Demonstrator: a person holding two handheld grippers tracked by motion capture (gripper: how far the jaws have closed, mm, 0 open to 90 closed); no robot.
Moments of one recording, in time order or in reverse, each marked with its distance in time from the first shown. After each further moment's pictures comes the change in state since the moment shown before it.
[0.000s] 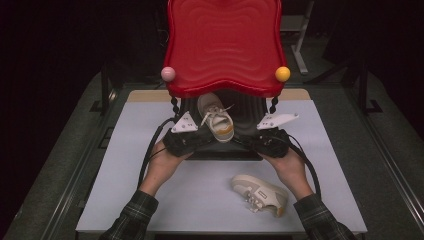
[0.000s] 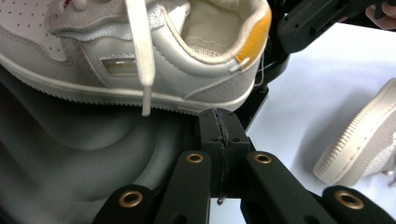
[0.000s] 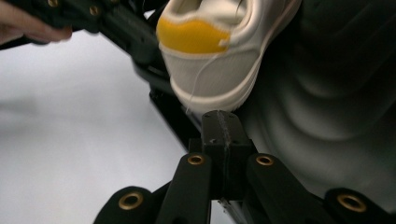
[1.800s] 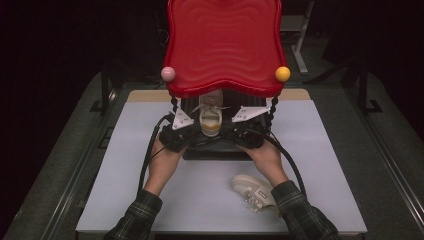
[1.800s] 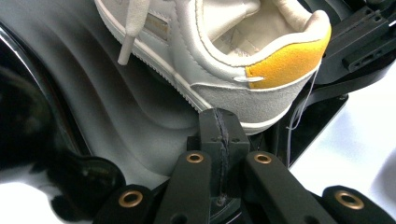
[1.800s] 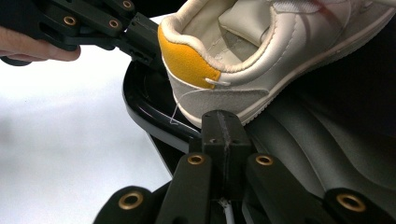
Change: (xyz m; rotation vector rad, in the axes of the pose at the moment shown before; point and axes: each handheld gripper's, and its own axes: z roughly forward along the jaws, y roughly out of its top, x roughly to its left) left arm 0.009 -0.006 -0.002 0.028 0.250 -0.075; right arm 0.010 0.029 0.051 0.005 -0.006 -0.046
